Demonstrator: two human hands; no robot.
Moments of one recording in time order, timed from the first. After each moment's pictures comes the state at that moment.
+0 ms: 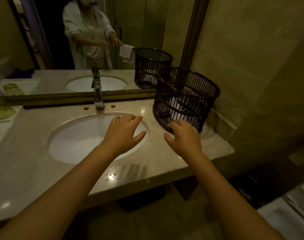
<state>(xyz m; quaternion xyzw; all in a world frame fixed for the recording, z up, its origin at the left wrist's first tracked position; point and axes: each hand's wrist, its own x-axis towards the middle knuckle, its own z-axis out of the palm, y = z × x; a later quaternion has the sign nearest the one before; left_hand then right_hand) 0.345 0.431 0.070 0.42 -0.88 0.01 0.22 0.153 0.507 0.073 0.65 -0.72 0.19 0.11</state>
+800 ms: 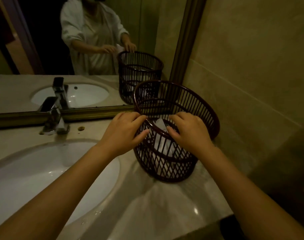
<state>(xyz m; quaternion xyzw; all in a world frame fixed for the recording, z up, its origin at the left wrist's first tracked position) 0.164 0.254 0.089 0.36 -0.90 0.05 0.25 -0.046 0.319 0.116 0.73 -0.65 0.15 0.15</state>
